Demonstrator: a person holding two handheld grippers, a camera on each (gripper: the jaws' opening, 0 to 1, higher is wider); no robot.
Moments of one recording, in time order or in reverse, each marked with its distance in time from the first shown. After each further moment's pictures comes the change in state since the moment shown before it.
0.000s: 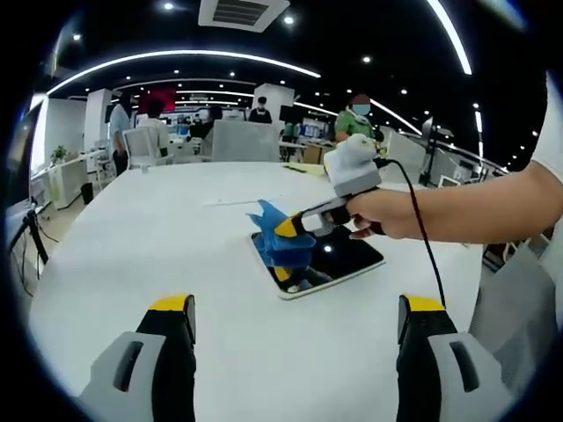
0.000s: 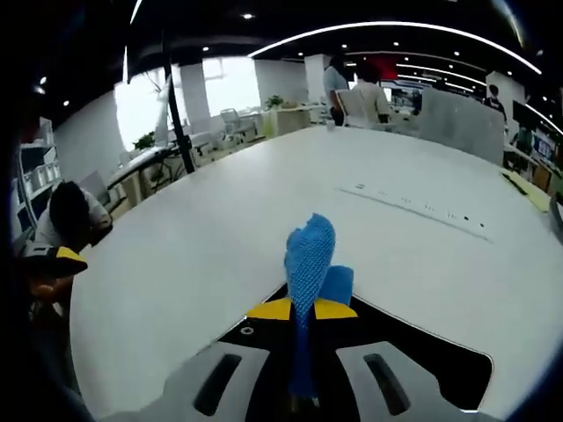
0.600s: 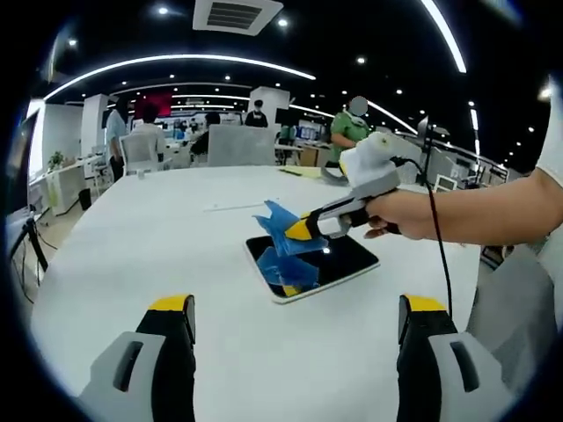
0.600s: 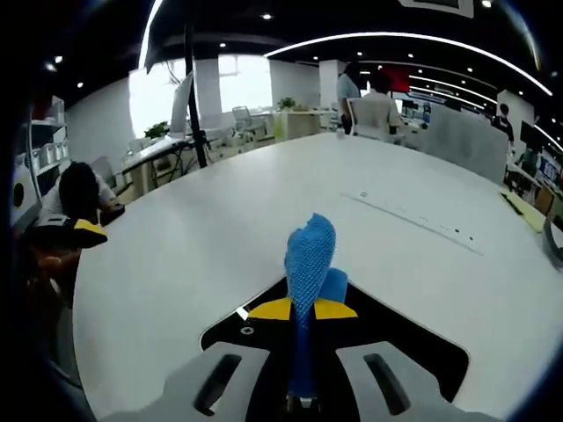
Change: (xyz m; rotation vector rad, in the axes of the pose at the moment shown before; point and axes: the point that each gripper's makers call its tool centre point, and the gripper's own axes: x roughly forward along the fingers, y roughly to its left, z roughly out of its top) left arm -0.002 -0.009 0.005 0.019 -0.010 -0.011; right arm -0.038 0.006 -0.004 -0.115 -0.011 0.007
